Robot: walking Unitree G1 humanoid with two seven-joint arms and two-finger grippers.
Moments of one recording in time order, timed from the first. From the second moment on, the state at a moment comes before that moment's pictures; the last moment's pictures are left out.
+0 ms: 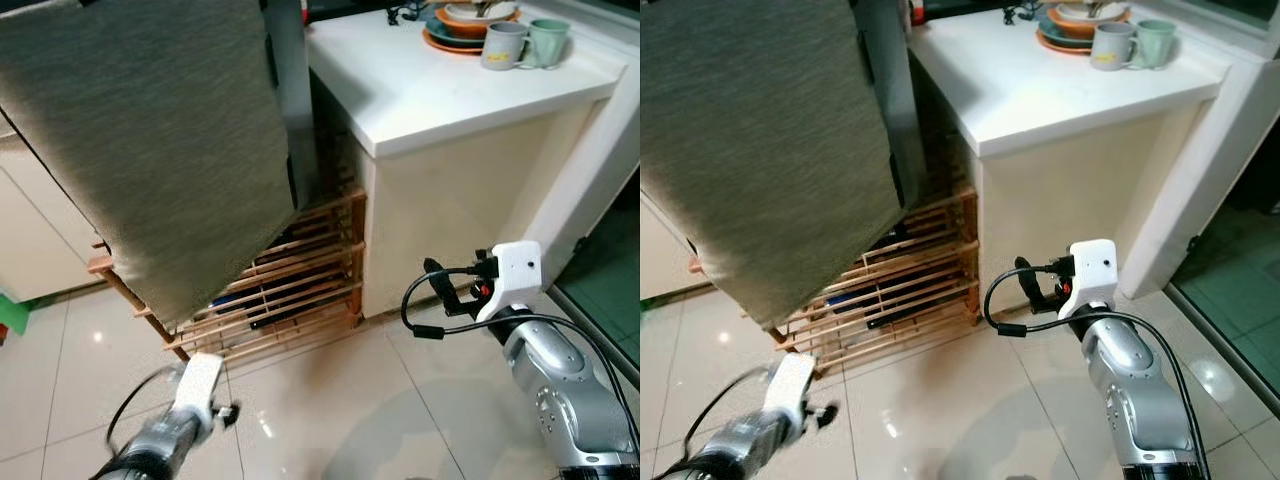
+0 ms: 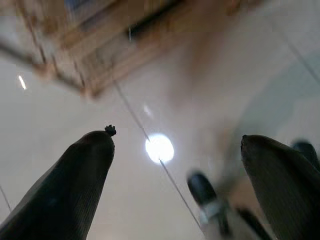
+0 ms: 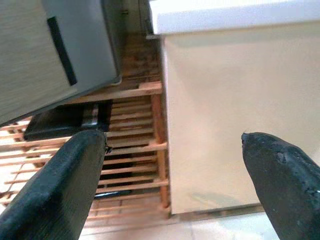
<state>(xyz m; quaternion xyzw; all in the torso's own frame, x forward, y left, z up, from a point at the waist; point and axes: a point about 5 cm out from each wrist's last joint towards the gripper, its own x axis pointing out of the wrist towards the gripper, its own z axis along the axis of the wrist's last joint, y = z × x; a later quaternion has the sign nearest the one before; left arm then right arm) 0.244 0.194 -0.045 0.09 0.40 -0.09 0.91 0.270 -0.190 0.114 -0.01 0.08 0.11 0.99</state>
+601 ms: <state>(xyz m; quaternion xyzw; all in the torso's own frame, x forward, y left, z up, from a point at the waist) 0.336 0.139 0.133 0.01 -0.03 -0.09 1.00 0.271 -0.181 0.110 0.00 0.06 0.11 0.99</state>
